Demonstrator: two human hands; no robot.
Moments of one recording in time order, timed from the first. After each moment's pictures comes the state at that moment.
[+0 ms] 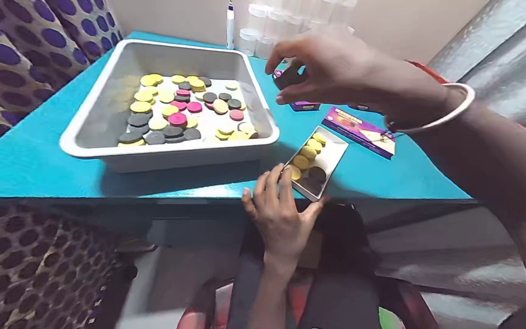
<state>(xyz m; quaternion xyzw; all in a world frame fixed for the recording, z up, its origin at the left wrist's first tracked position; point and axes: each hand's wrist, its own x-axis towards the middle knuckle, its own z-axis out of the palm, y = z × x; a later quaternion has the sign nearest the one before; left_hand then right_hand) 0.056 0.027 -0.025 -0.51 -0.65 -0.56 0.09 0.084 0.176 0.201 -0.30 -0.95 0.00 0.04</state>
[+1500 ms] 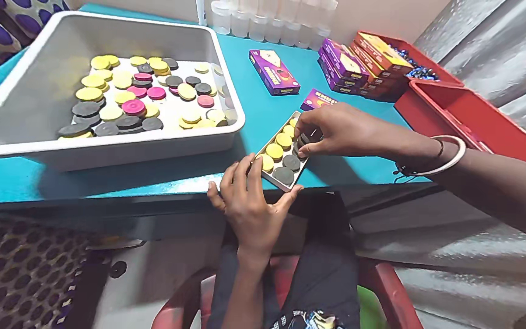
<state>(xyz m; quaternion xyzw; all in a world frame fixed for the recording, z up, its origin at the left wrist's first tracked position) 0.077 0.029 -0.024 -0.52 -0.65 -0.54 0.08 0.214 0.159 0.137 -0.41 -0.90 0.10 -0.07</state>
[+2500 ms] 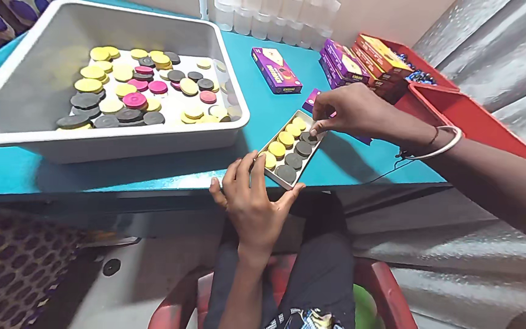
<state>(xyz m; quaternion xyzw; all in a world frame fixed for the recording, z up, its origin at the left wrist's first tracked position) 0.087 0.030 -0.022 -0.52 -0.65 -0.55 0.09 0.250 0.196 0.140 -0.37 -0.93 0.00 0.00</state>
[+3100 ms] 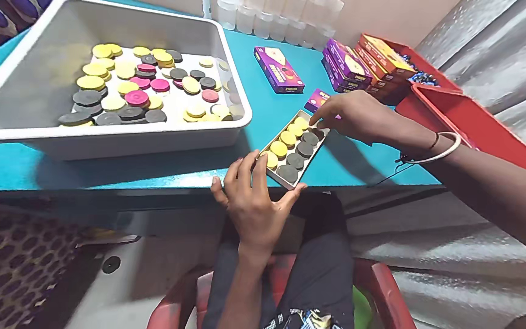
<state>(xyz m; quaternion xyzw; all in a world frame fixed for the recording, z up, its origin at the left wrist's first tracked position) 0.087 0.029 -0.021 -0.52 -0.65 -0.54 0.09 0.256 0.197 0.135 -0.36 -0.93 0.00 -0.02</state>
